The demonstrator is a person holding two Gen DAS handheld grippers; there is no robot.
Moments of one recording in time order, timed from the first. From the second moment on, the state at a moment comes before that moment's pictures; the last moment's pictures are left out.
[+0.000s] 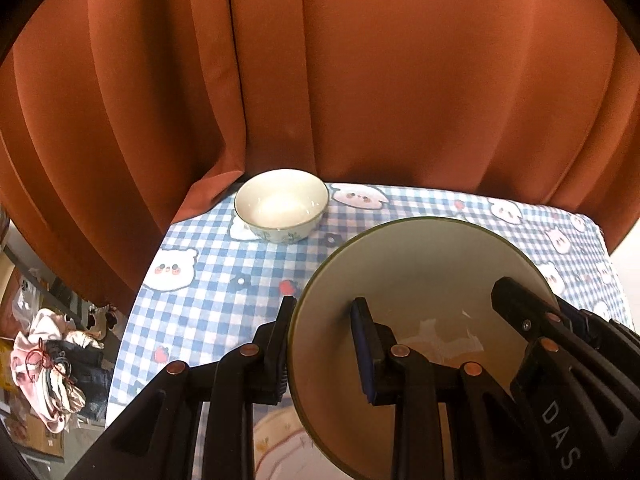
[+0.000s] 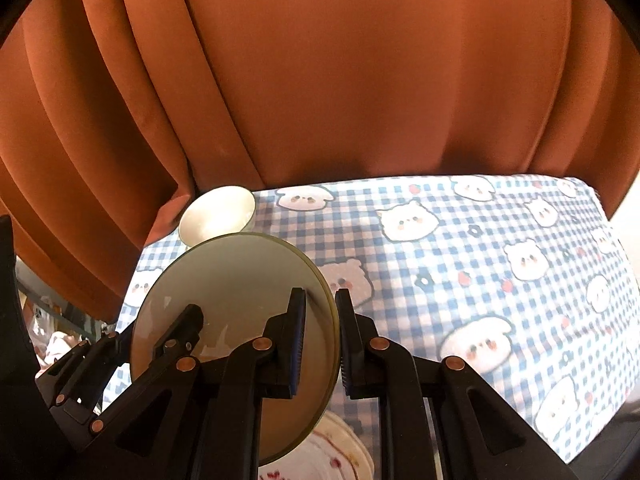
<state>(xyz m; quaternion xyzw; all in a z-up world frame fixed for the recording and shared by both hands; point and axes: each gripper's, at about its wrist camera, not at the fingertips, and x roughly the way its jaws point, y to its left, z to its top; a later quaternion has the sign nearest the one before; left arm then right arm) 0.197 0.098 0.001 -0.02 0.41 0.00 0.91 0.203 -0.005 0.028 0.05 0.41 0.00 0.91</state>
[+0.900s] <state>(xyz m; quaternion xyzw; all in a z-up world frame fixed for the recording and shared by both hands) 0.114 -0.021 -0.017 0.00 0.43 -0.01 0.90 0.110 -0.126 0.010 0.06 0.43 -0.01 0.90</state>
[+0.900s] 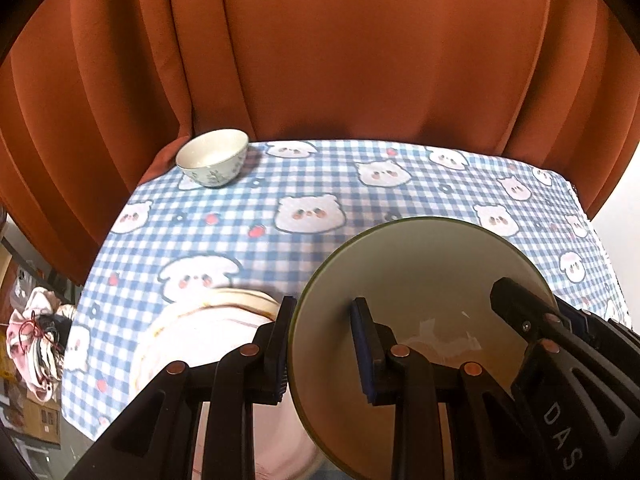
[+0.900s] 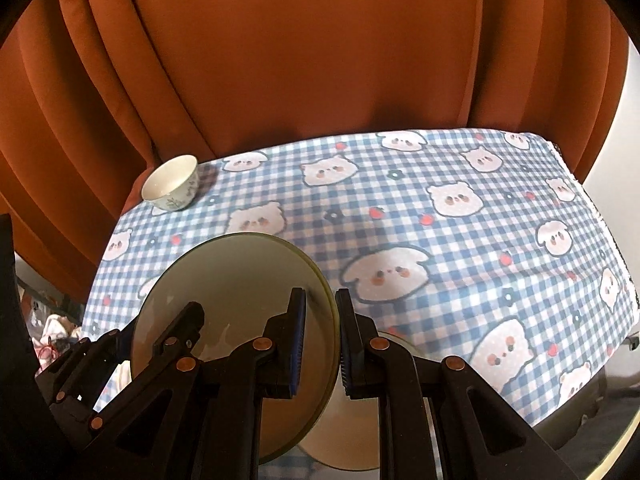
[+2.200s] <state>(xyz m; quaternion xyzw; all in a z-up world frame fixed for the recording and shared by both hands) 0.098 -0.085 -0.091 -0.01 0.52 0.05 0.85 0.106 -0.197 -0.070 0.03 0.49 0.06 0.87</state>
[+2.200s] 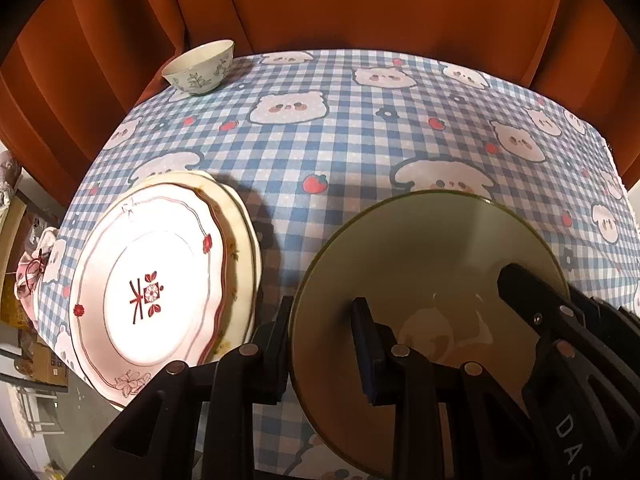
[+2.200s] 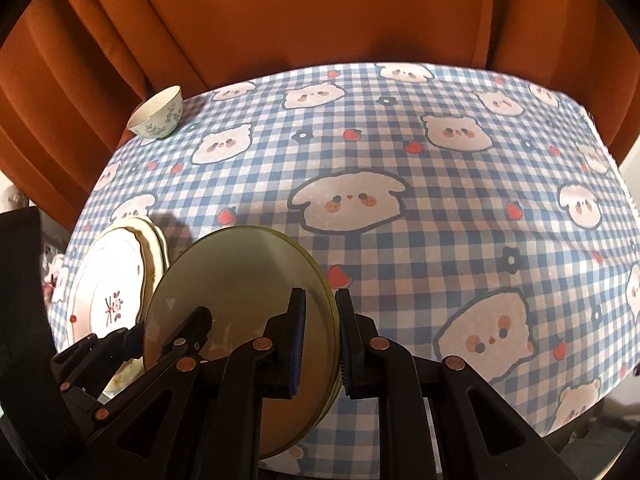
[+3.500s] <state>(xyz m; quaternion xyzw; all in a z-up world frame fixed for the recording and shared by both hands) 0.073 -0.017 -0.054 -0.03 0.46 -0.06 0.88 0.073 -0.138 -0.033 0.03 0.44 0.01 0.90</state>
